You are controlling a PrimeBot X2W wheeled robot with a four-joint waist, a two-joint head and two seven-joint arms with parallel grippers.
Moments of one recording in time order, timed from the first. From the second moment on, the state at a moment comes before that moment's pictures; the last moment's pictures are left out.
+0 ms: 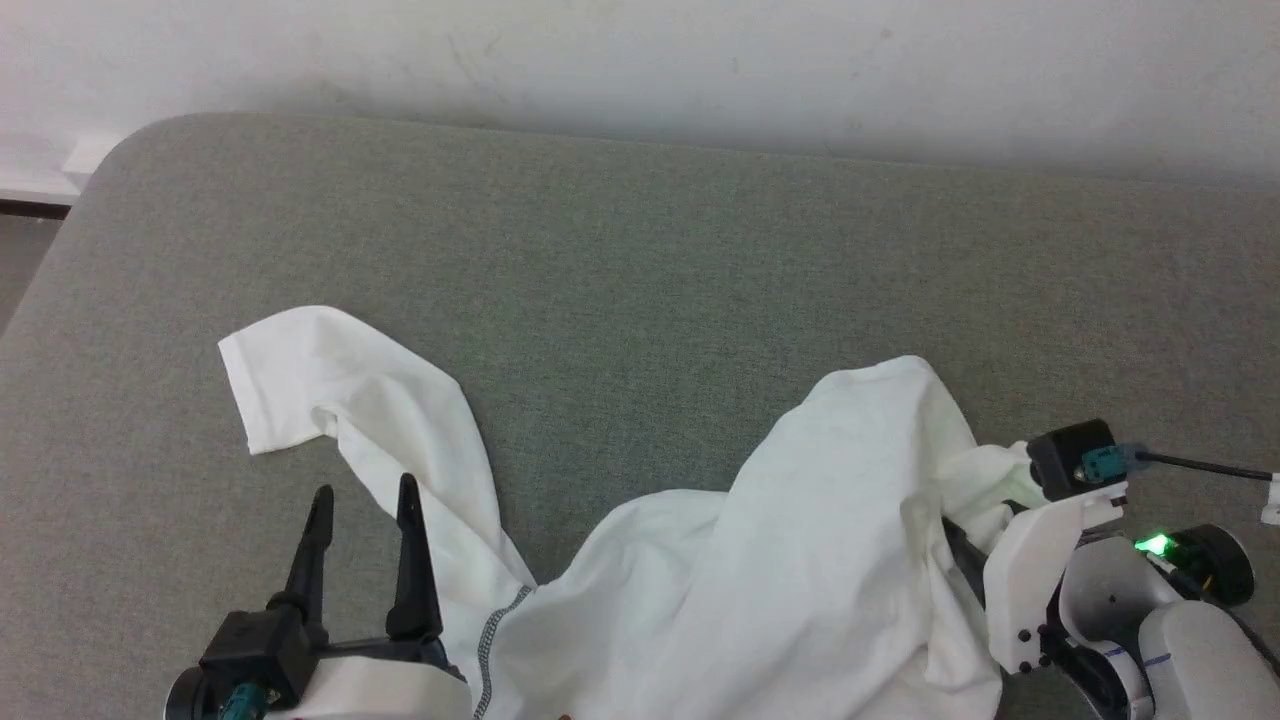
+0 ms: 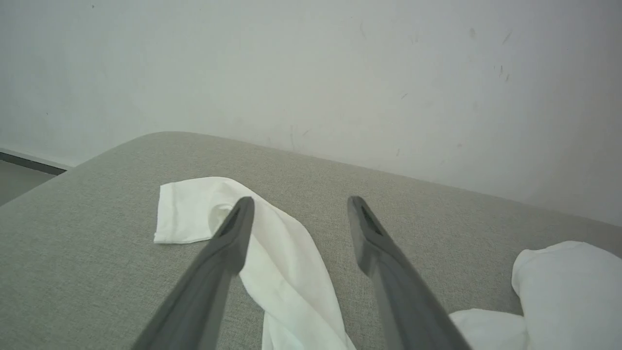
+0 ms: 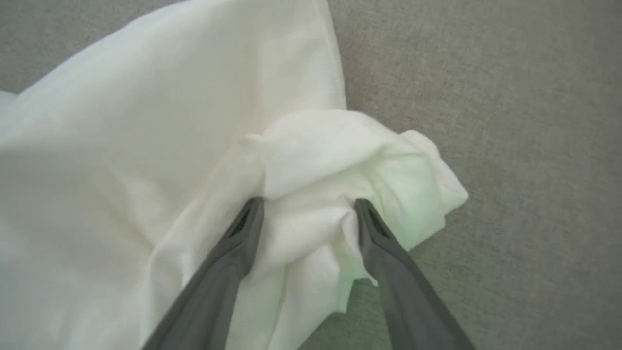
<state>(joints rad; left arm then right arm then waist) 0.11 0.16 -0.18 -0.10 -0.31 0.22 -0.26 -0.14 -0.20 0.09 0.13 0.22 0.13 0.58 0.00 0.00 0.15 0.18</state>
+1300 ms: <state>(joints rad) 0.11 0.12 -0.13 -0.04 -0.29 0.15 -0.26 0.13 -0.07 -0.55 -0.07 -0.04 0.13 0.26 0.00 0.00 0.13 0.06</state>
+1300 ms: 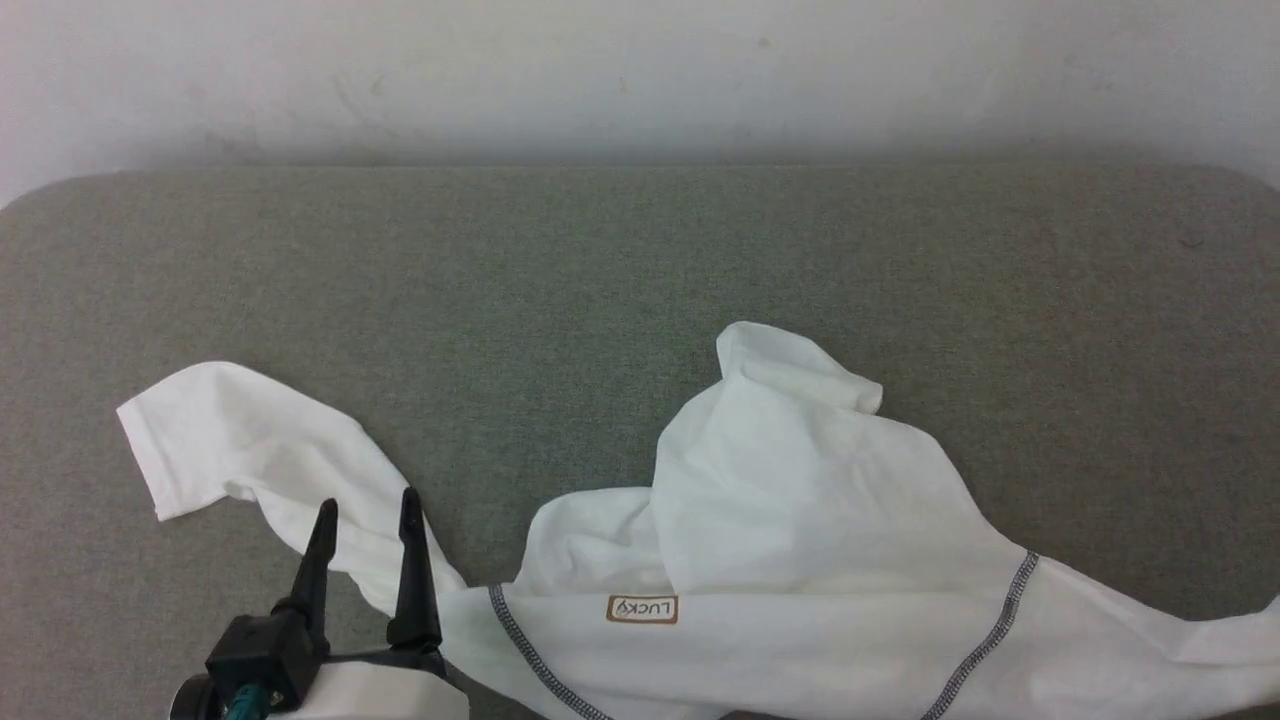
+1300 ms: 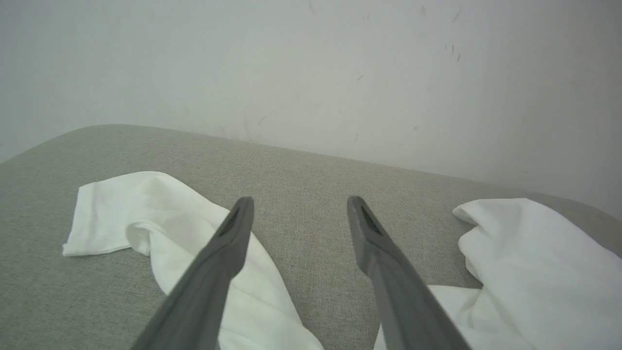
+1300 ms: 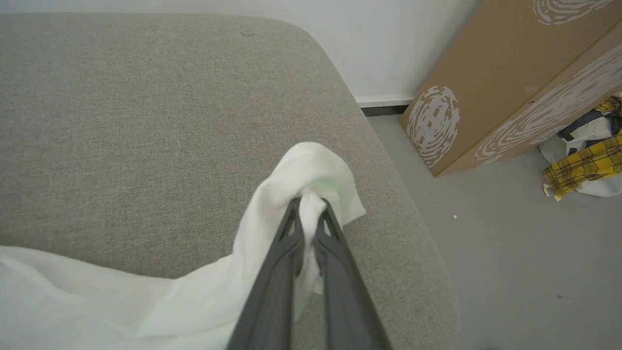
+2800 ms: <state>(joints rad) 0.02 0.09 -0.18 0.02 -0.28 0.12 -0.26 -0.53 -0.25 0.26 0.44 0.32 0.13 0.69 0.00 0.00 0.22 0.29</state>
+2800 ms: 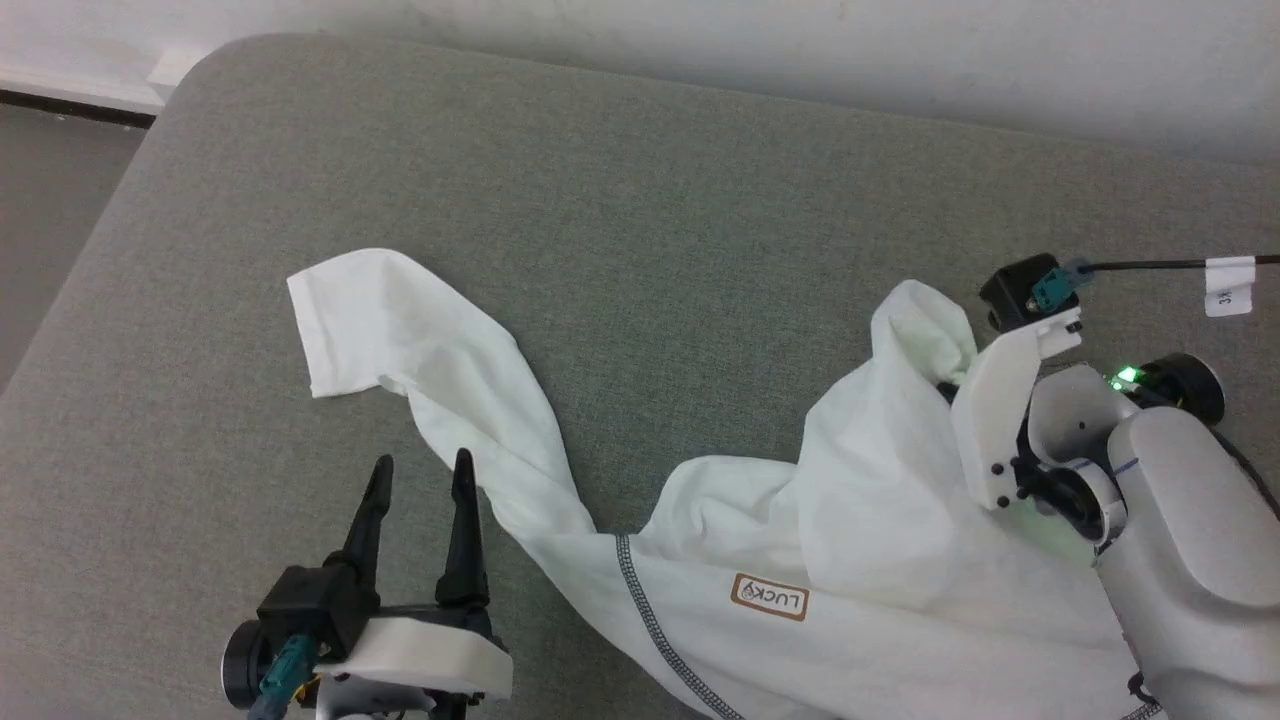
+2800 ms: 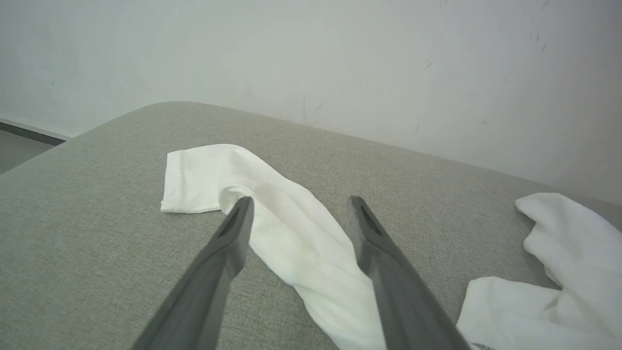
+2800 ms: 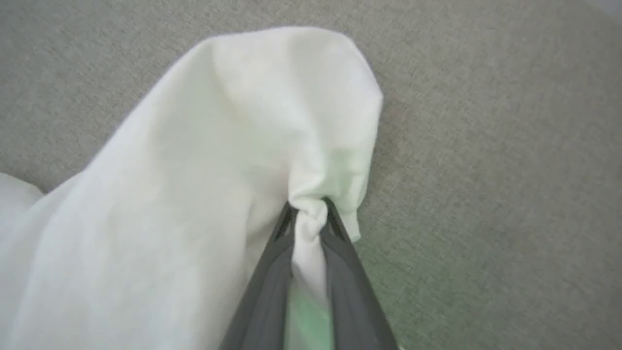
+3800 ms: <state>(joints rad) -0.13 0.06 -0.27 0.03 -0.33 0.09 -0.26 -1.16 -0.48 0.44 0.64 0.11 0.13 0.45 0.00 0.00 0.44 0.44</state>
